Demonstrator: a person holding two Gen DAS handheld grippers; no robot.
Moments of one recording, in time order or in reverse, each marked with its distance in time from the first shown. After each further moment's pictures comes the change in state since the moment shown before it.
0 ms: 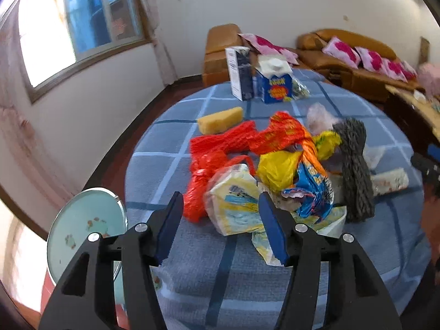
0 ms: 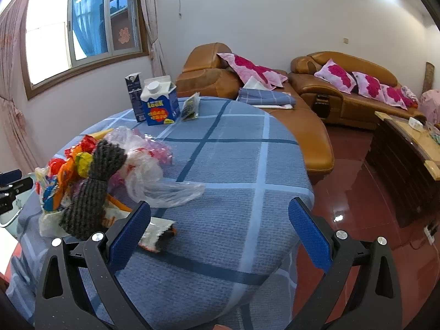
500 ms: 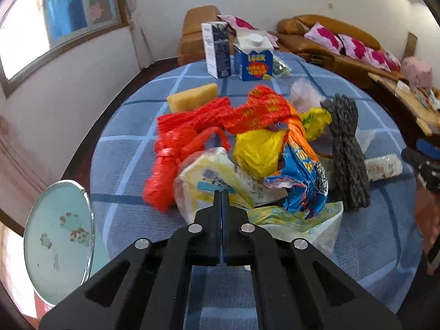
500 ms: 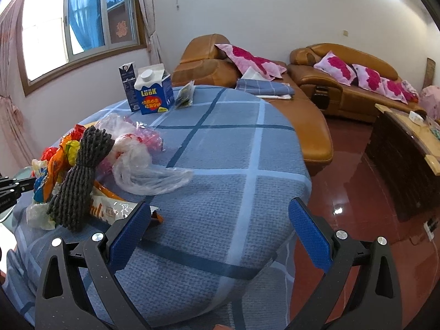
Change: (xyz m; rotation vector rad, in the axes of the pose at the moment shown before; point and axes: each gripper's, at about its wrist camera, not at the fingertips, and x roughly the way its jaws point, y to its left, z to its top) left arm 0.021 -0.001 -0.003 -0.009 0.081 -0.120; right arm 0.008 -0.012 -0.006 0.010 0.043 0.009
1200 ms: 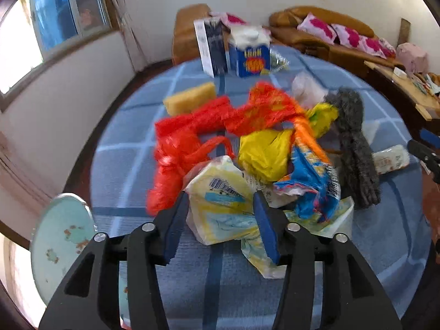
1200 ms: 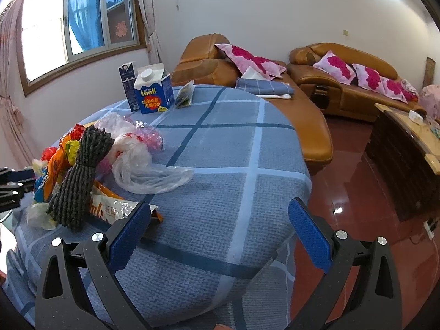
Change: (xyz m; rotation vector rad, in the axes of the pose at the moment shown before) left arm 0.020 0.001 0.005 0.075 0.046 -0.019; right arm 0.002 0.000 -0.003 -0.001 0.003 0.000
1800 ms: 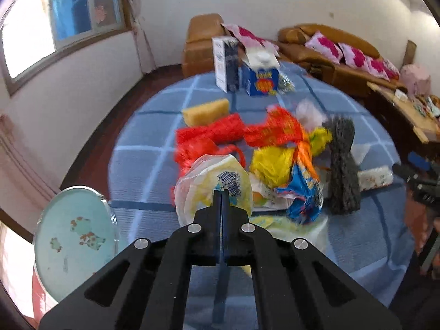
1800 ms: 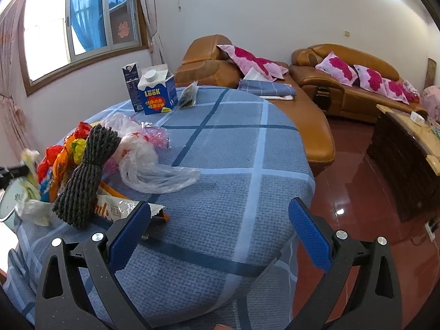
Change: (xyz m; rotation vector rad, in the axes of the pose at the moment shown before) left arm -0.054 0.022 -0.003 -0.093 -0.090 0.012; right arm -0.002 0.006 -0.001 -0.006 -0.007 0.008
